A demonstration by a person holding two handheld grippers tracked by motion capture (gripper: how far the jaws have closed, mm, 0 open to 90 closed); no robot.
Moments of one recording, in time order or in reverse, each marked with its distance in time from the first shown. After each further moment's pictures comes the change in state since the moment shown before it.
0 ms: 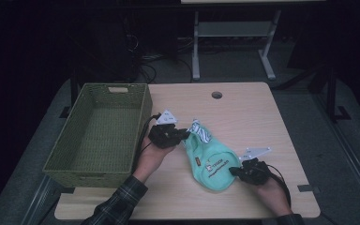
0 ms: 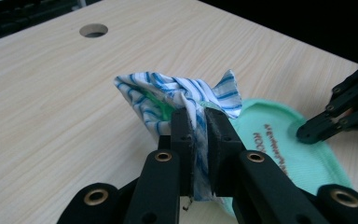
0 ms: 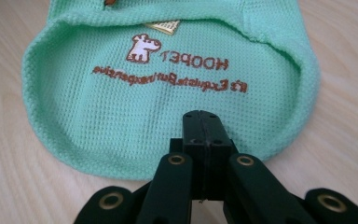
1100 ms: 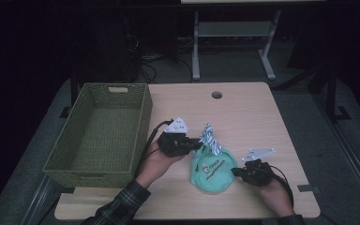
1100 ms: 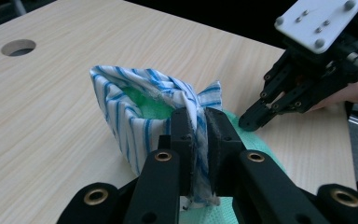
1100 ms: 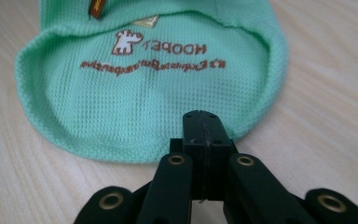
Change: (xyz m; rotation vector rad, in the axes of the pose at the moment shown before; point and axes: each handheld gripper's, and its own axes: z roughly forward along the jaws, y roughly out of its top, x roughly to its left) left arm -0.035 0.004 0.006 0.009 -0.184 0.104; right arm 0.000 -0.004 -0.007 -0.003 -0.007 0.005
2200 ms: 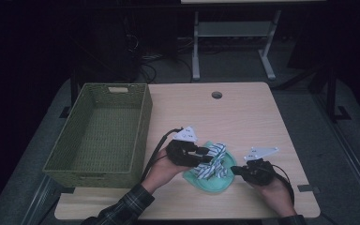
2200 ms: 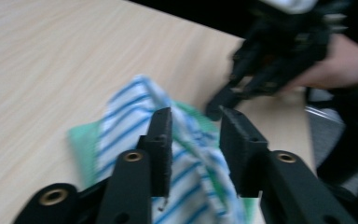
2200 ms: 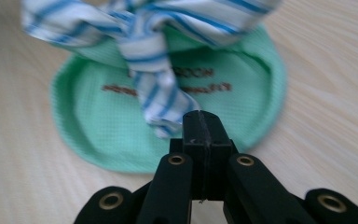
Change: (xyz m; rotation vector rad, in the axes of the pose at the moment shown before) left arm -0.012 -0.010 0.021 0.025 -0.109 -0.019; right arm 0.003 0.006 -0.011 -0.057 0.033 -0.008
